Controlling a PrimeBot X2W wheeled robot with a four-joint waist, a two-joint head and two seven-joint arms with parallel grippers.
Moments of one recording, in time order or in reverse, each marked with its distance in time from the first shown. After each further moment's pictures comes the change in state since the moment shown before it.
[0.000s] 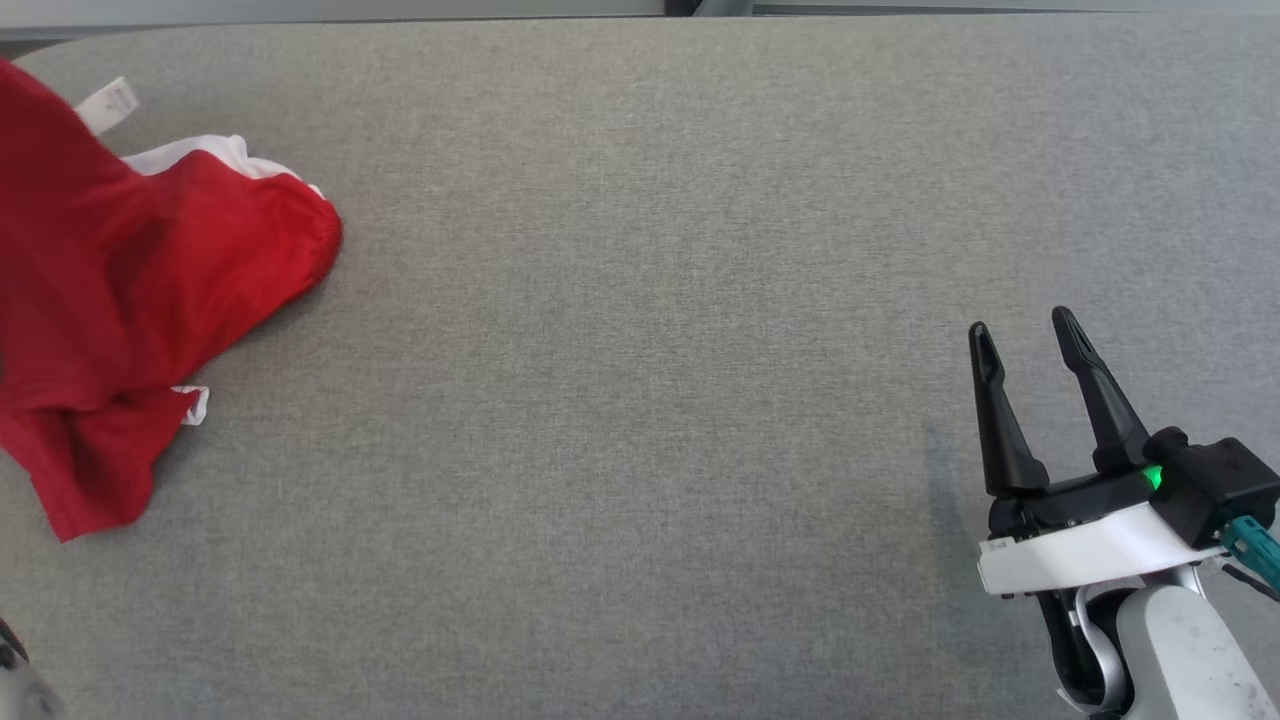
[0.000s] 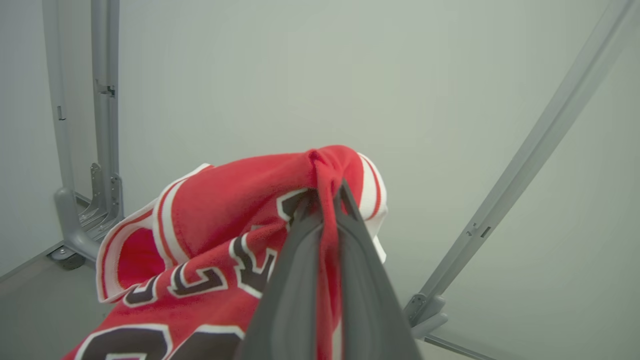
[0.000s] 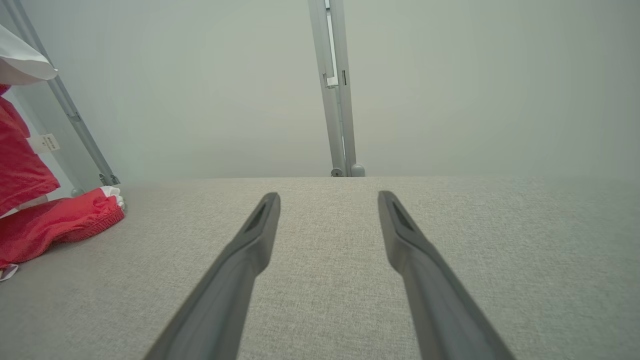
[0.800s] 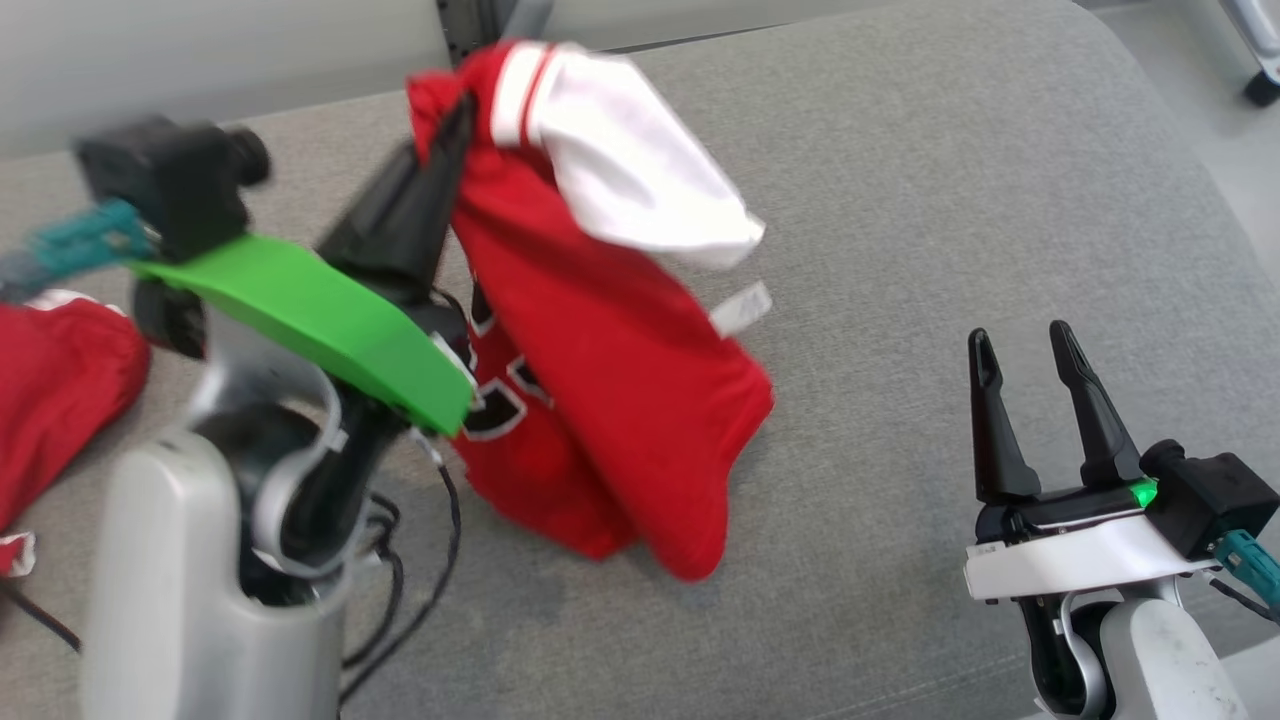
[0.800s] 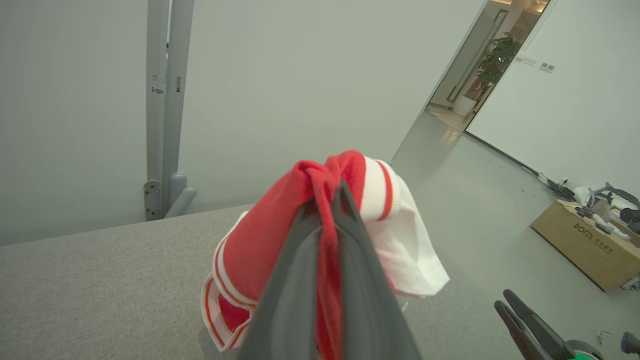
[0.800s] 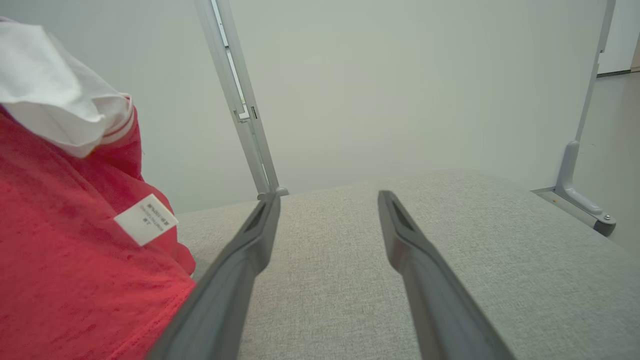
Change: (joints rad) left arm 0.428 -0.284 -0.438 -0.735 -0.044 0.097 0.300; right arm 0.023 0.076 -0.031 -0.003 0.011 0.000 0.000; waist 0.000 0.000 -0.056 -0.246
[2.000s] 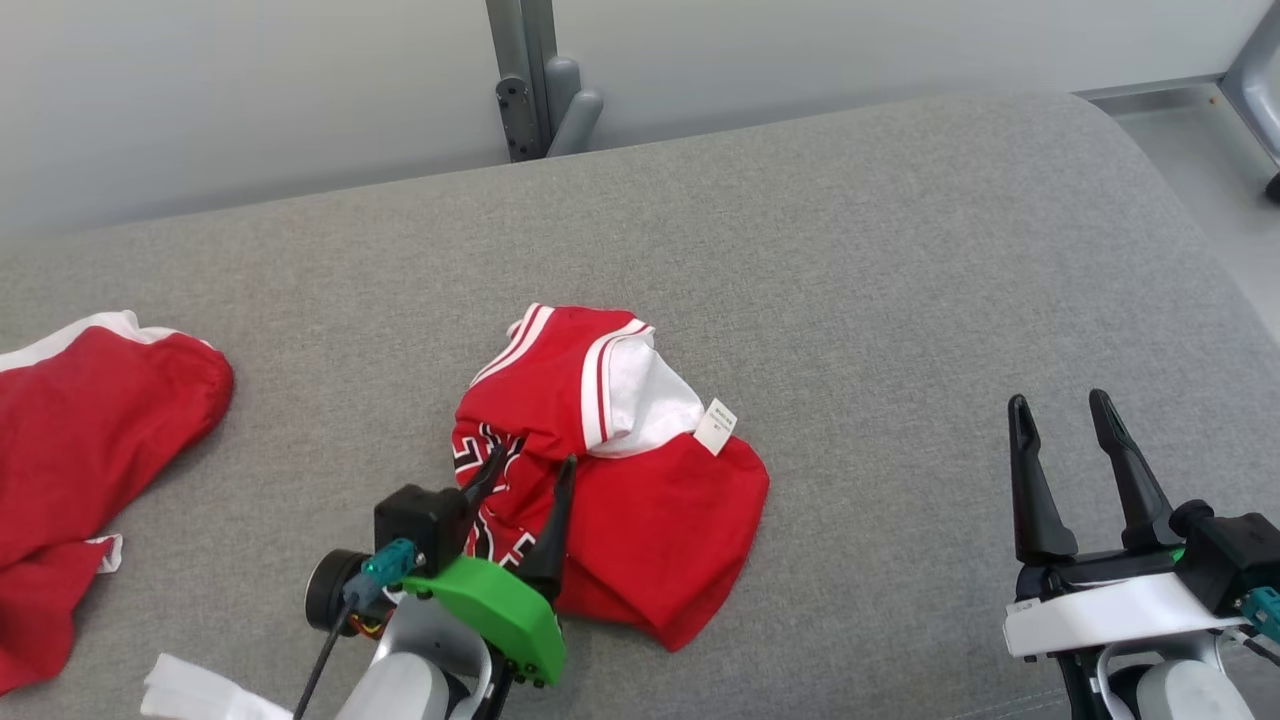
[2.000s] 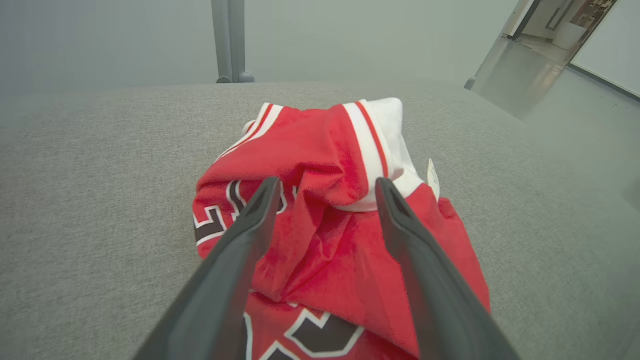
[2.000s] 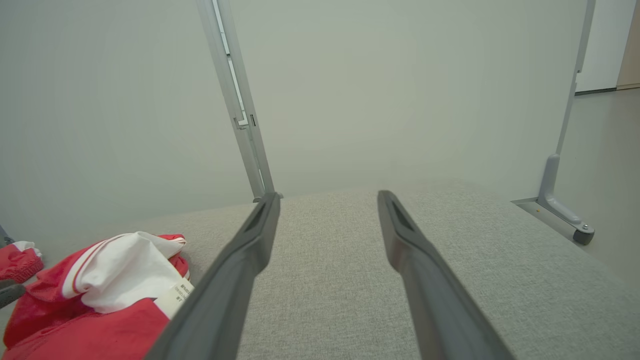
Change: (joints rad) left arm 0.295 0.017 -0.245 0.595 0.197 0.010 -0.592; right arm 0.102 -0.020 -0.052 0.003 -0.021 0.000 0.000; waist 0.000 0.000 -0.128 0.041
